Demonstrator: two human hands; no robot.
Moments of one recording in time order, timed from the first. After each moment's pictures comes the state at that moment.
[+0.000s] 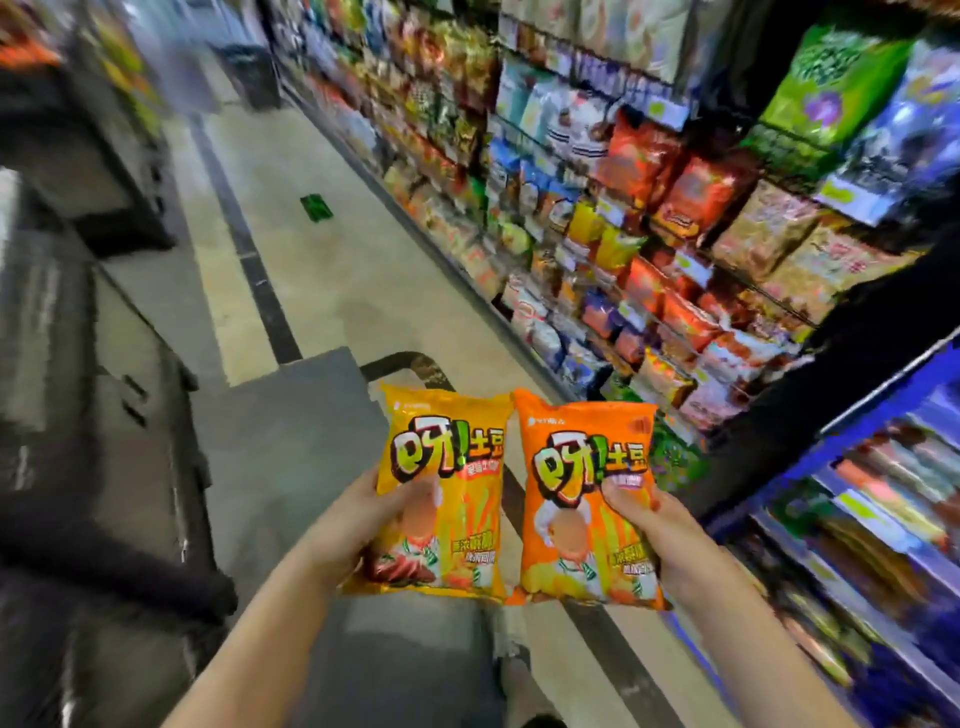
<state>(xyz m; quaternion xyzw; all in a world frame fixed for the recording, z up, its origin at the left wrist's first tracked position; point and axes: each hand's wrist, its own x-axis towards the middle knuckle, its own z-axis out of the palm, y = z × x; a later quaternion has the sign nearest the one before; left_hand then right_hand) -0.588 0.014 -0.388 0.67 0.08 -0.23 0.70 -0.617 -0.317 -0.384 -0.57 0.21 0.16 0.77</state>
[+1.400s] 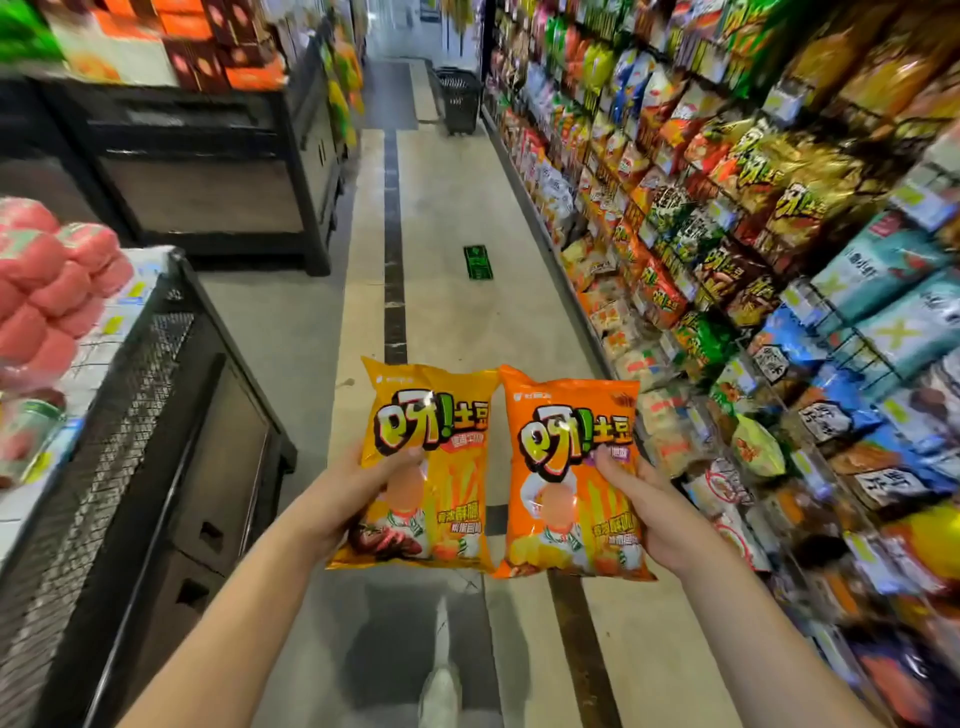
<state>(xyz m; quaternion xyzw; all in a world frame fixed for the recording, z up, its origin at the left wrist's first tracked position) -0.008 0.390 -0.384 0.62 0.18 -0.08 0.76 0.099 0.064 -0.365 -0.64 0.05 0.31 0.71</state>
